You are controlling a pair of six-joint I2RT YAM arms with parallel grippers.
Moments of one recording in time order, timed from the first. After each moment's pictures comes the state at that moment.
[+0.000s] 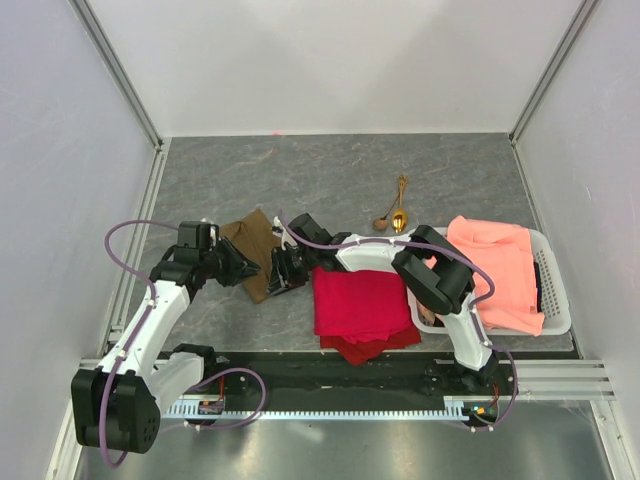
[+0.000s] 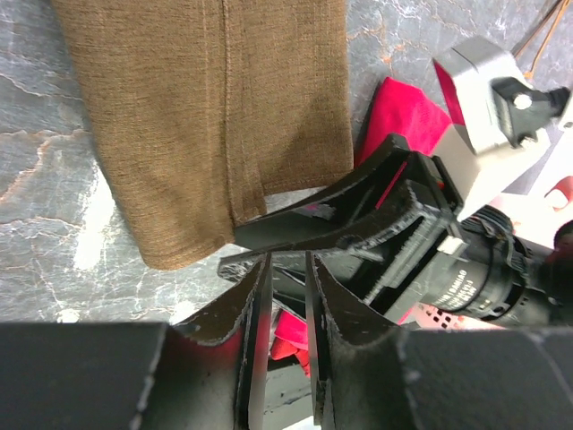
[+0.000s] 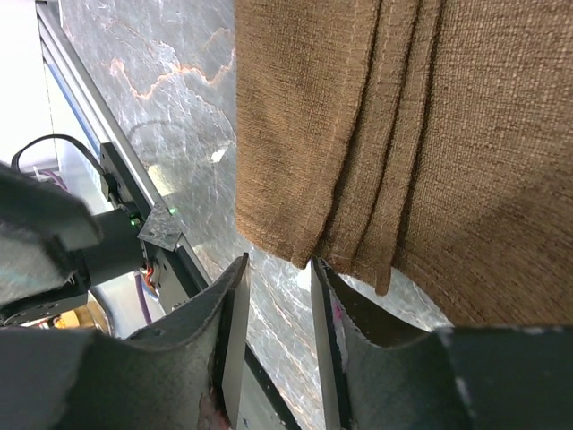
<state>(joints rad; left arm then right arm) -0.11 0.98 0.64 -0.54 0.31 -0.84 0.91 2.11 1.36 -0.04 -0.53 0.70</state>
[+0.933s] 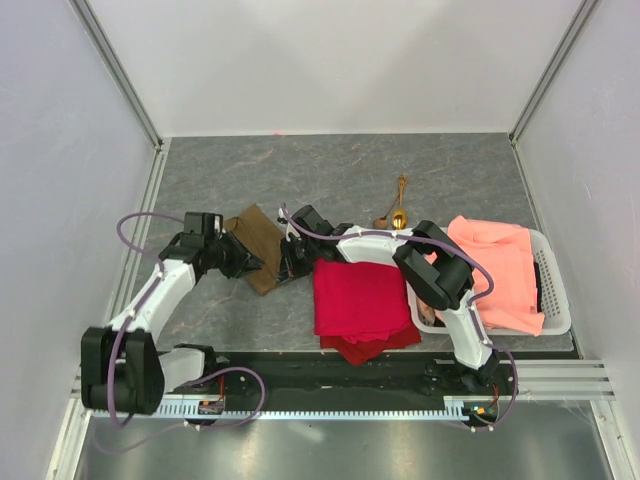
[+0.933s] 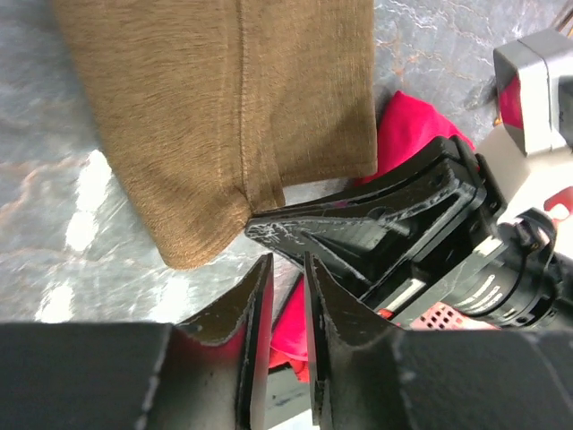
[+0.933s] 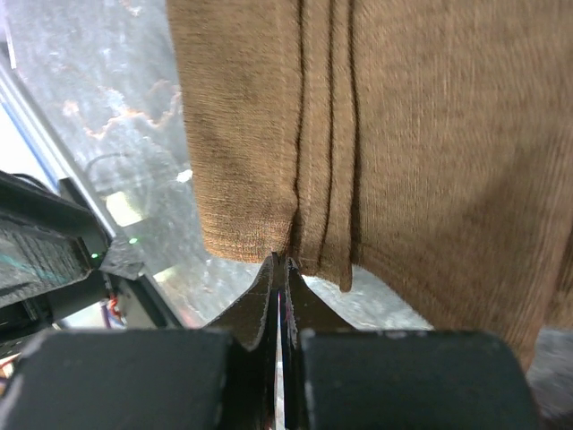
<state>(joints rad) -0.09 1.13 0.66 -0.48 0.35 -0.84 0.88 2.14 1.43 -0.13 -0.46 0.64</state>
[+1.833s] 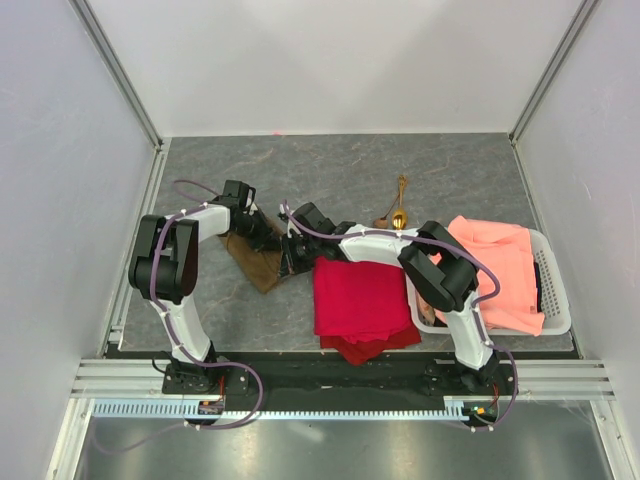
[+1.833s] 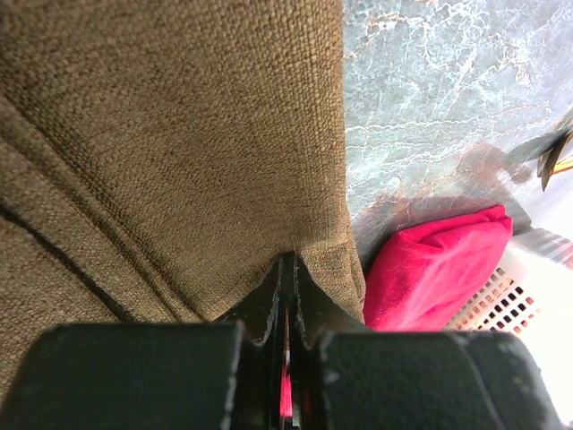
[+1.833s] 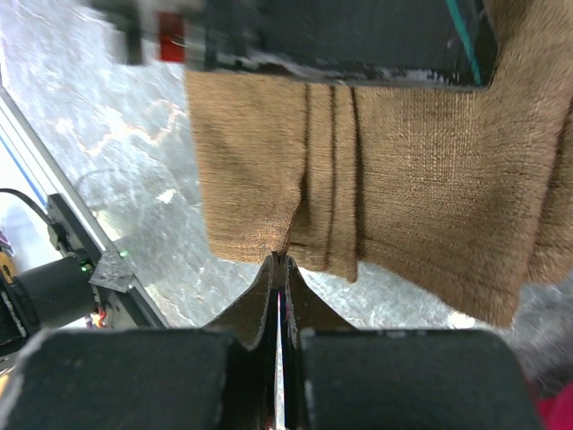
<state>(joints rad) -0.16 1.88 1.08 -0.38 0.44 -0.76 0.87 2.11 1.42 -0.13 -0.40 0.62</state>
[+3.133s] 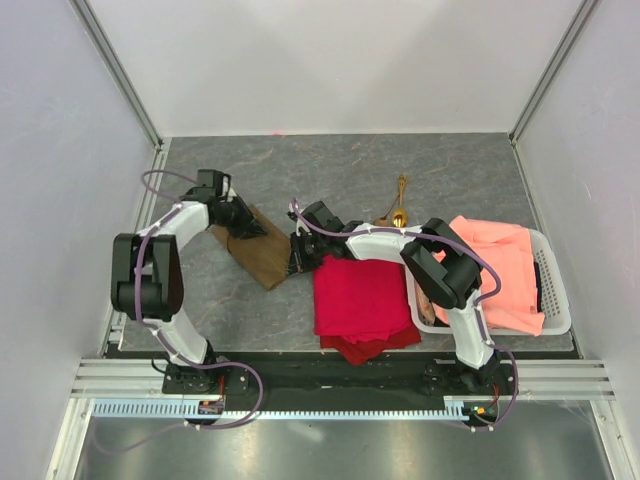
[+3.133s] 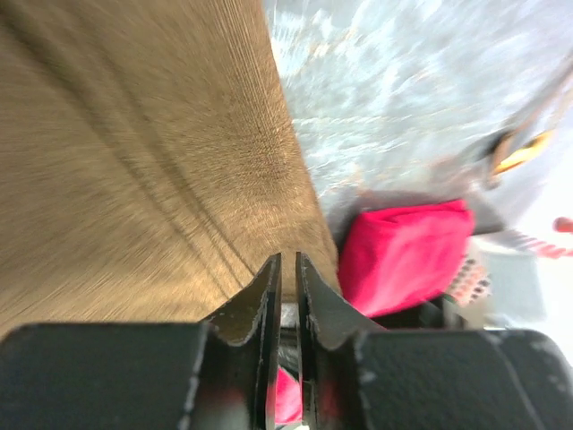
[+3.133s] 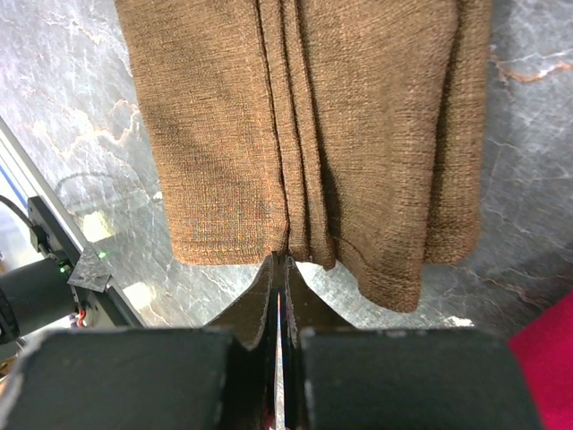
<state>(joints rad) -0.08 1.76 1.10 -0.44 0.45 -0.70 0.83 2.10 1.36 -0.10 -0.41 0.59</state>
